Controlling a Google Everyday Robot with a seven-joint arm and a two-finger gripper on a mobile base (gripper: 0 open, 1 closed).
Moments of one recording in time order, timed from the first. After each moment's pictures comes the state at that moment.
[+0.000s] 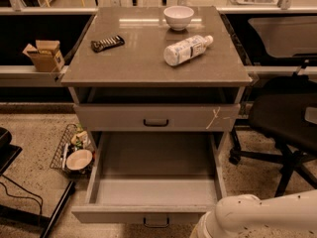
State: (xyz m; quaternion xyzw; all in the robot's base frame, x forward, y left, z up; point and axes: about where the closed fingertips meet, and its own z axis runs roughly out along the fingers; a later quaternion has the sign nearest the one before) arm 0.315 -0.116 0.409 -0.56 0.80 0.17 0.09
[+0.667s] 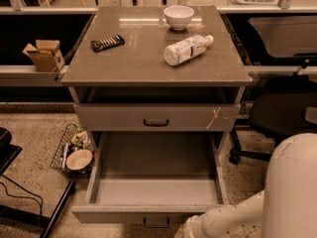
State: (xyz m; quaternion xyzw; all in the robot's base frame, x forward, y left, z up) arm 0.345 -0.078 0.310 -0.58 0.78 0.18 0.15
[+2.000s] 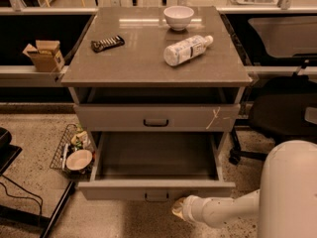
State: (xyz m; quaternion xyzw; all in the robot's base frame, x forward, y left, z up) arm 0.471 -0.077 0.295 -0.55 0.77 0.11 0.31
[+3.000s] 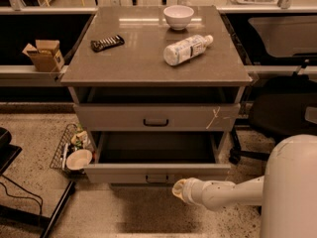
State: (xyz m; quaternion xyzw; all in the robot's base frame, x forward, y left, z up) arm 0.528 -0.084 0.343 -0.55 0.76 0.07 0.35
